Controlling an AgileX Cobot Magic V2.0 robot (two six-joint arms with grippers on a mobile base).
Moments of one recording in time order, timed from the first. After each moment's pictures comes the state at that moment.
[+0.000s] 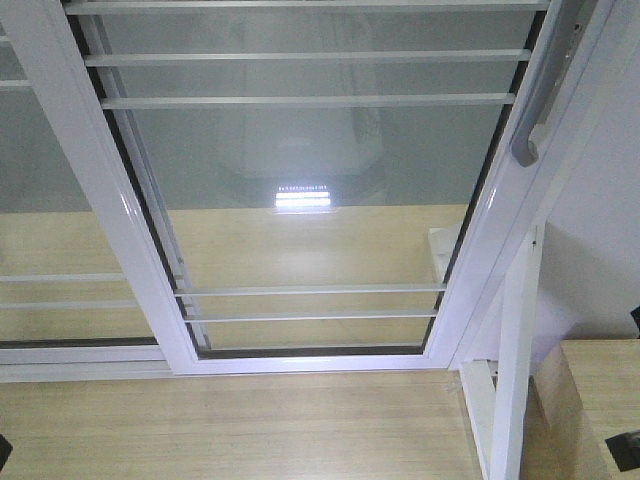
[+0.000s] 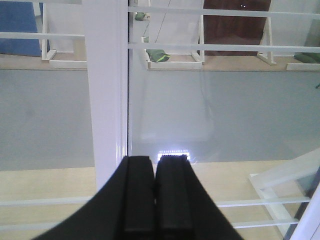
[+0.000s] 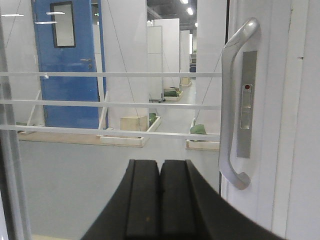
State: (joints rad) left arm -0.09 -0.01 0.03 -0.07 0.23 -0.01; right arm 0.23 -0.01 0.03 0.15 -0.05 -0.12
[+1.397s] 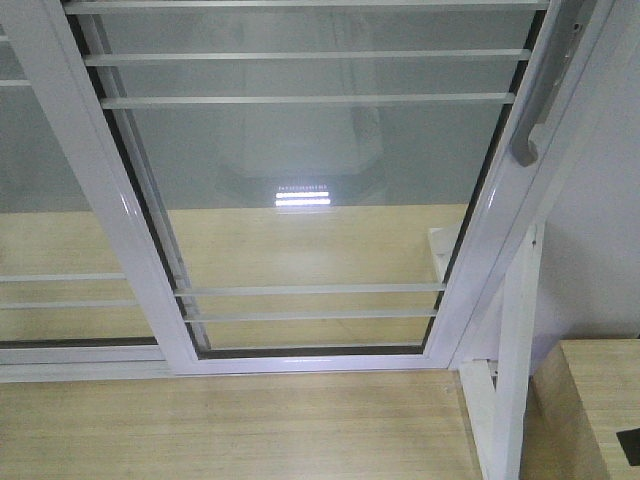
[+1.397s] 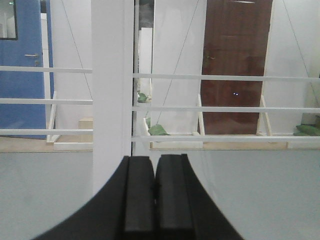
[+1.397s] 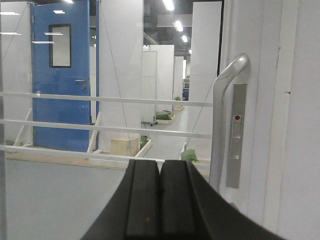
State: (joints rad) left arm -0.09 -0.01 0.03 -0.05 -0.08 -0.02; right arm 0.23 -0.01 0.03 0.15 -0.15 -0.18
